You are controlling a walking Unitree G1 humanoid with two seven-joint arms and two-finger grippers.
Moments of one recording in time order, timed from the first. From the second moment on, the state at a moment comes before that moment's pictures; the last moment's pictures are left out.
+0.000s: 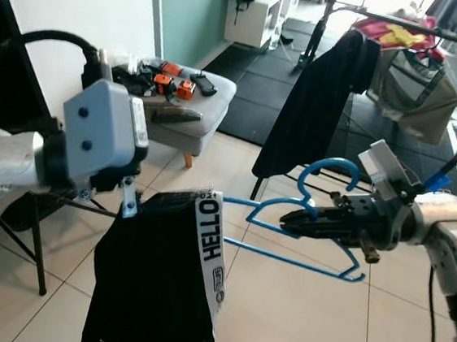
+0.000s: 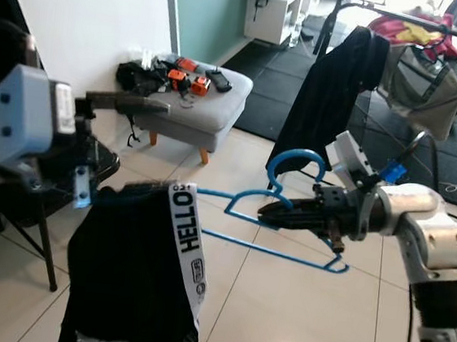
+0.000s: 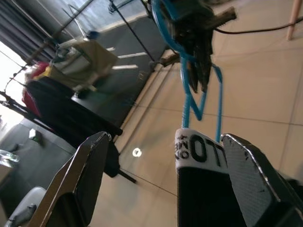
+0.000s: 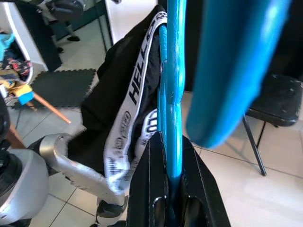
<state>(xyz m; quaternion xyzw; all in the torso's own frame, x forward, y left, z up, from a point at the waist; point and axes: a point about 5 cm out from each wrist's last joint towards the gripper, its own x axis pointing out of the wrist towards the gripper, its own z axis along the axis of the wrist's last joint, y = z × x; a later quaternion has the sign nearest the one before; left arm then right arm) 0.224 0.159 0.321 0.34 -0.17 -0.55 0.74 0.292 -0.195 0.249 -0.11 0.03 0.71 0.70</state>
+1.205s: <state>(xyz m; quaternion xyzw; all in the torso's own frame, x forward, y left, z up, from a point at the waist) 0.244 0.152 0.291 0.34 -0.08 -0.58 0.73 0.288 -0.178 0.258 -0.13 0.00 0.71 0.69</state>
